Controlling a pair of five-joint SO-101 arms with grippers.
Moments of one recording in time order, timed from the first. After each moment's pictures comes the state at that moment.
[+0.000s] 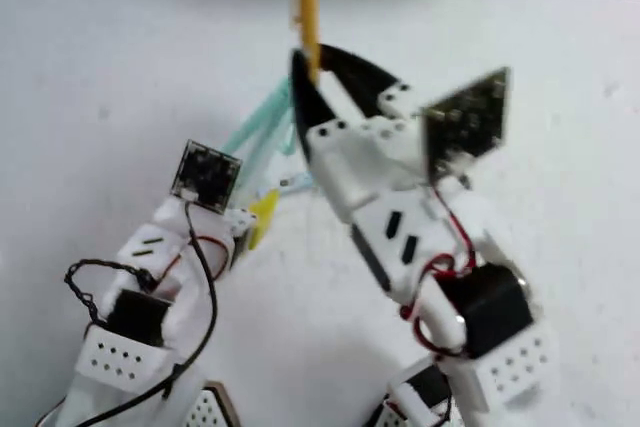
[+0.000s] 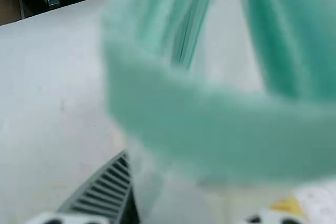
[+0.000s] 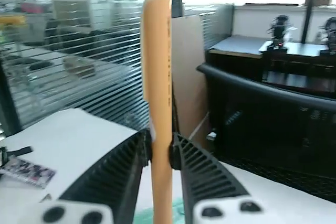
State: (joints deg) left arm 12.0 -72.2 72.5 42.8 -3.3; right arm -34.0 -50.2 17.2 41.0 0.0
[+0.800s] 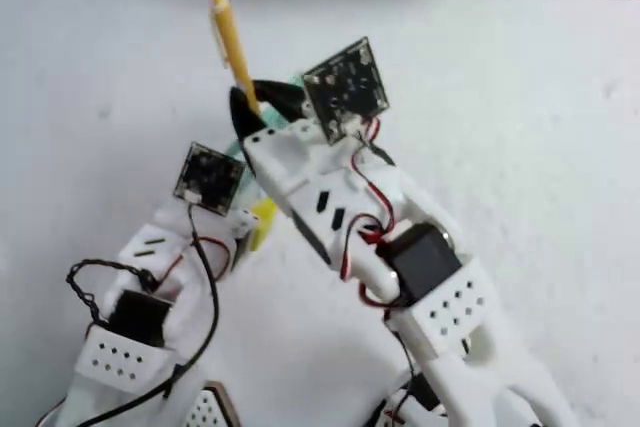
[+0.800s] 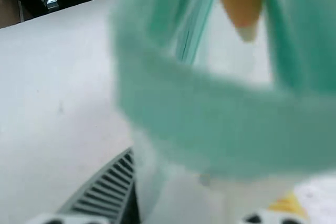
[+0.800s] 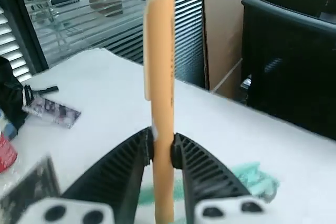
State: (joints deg) left arm 12.3 -72.2 72.6 42.8 -3.4; right arm -40.2 -42.0 23.8 40.0 -0.1
